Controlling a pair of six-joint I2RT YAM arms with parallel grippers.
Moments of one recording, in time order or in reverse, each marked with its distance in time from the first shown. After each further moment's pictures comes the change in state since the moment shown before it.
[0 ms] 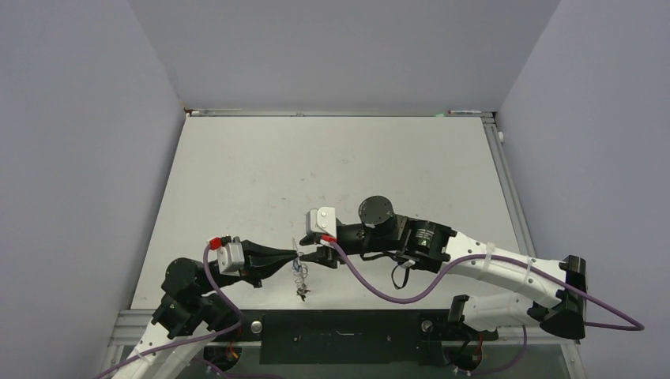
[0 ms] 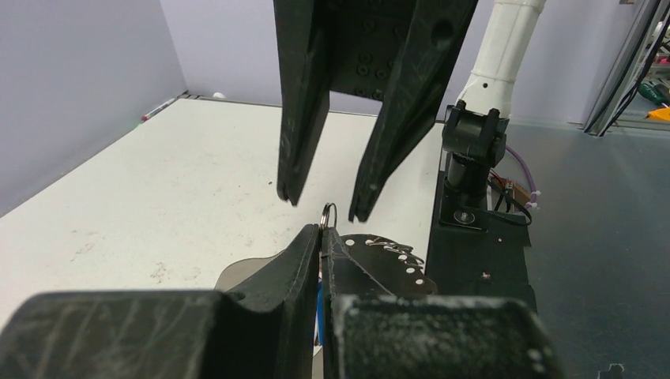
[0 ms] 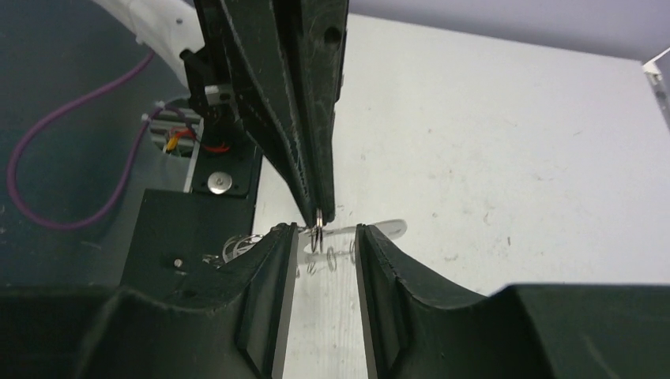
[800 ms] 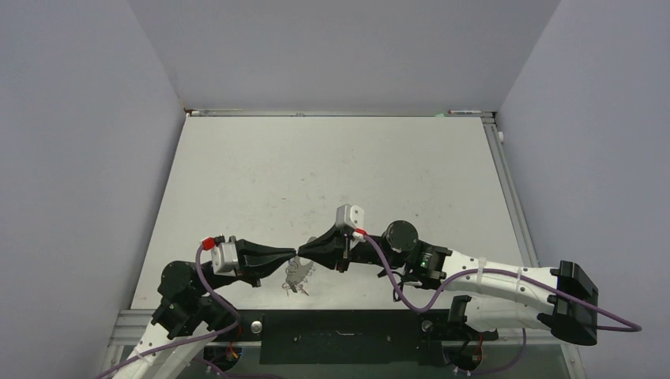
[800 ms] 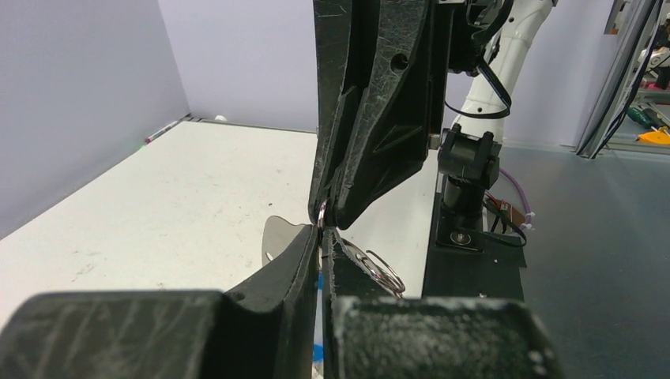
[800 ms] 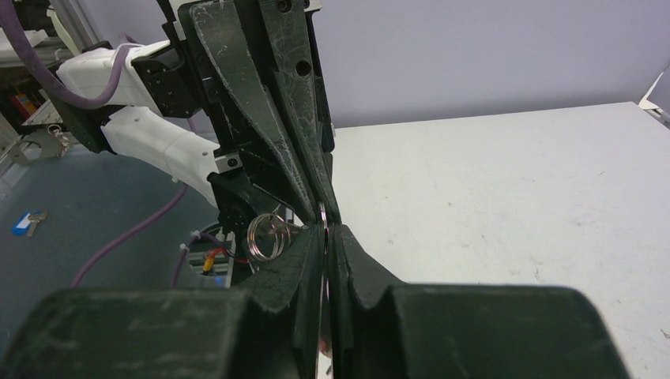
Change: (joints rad) left arm 0.000 -0.002 0.000 0.073 -0.004 -0.052; right arm 0.013 -0.083 -0.380 0.658 0.063 0.360
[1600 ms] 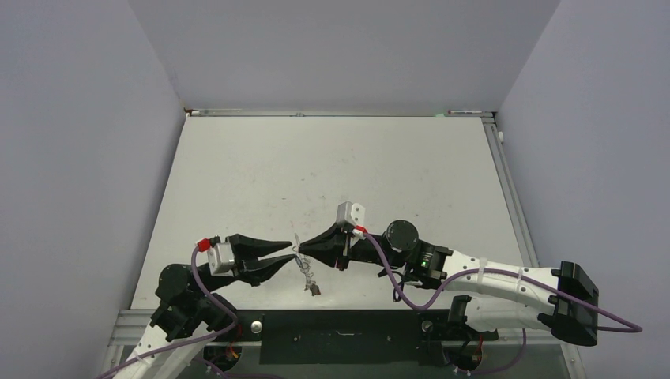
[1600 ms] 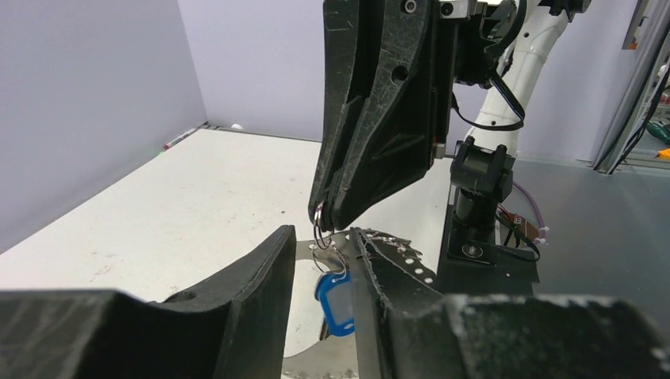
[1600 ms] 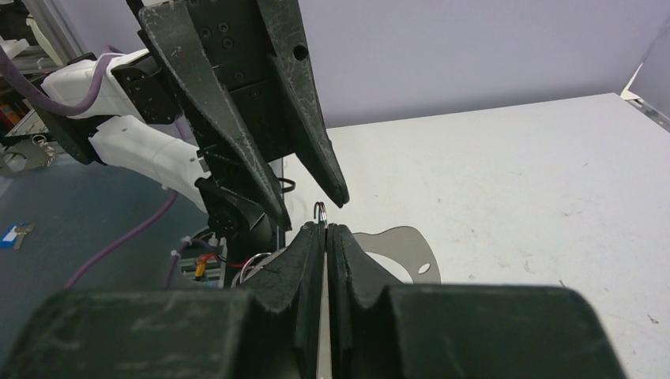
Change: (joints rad) left arm -0.007 -0.025 0.000 -0.008 -0.051 0.006; right arm -0.006 -0.005 0.007 -0.017 0.039 -0.002
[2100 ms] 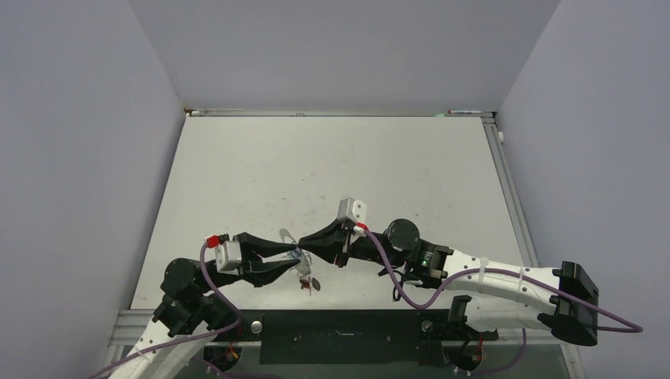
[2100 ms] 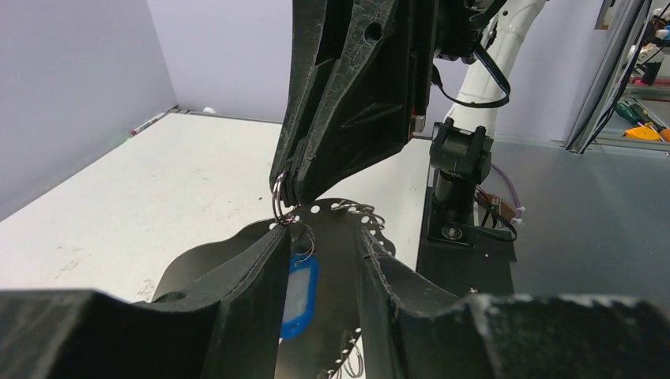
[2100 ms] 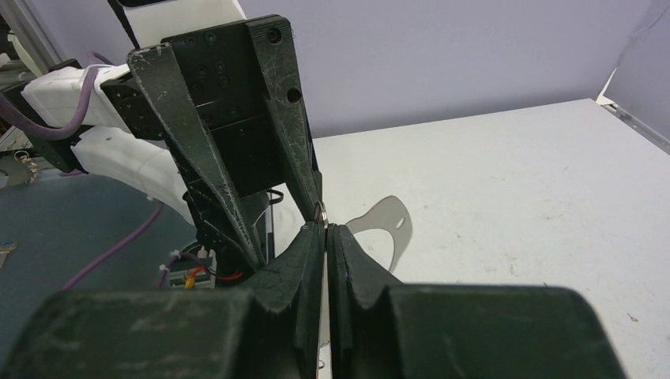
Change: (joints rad) left arm -0.009 0.052 0.000 0.005 0.052 -0.003; right arm 0.000 0.000 0.015 -0.003 0.040 0.000
